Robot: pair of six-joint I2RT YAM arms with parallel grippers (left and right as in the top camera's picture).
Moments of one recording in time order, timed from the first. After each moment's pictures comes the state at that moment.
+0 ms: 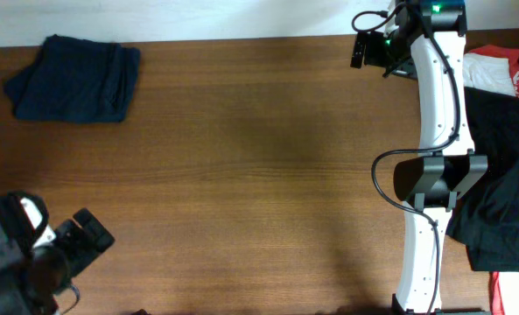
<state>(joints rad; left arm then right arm) 0.45 0.94 1.37 -1.57 0.02 -0.27 0.00 2.46 2.78 -1.53 -0.09 0.21</state>
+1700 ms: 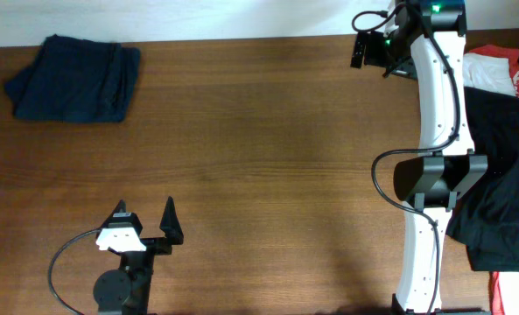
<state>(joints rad) 0.00 0.02 0.02 -0.08 0.04 -0.18 0.00 2.46 2.78 -1.53 -0.08 0.21</state>
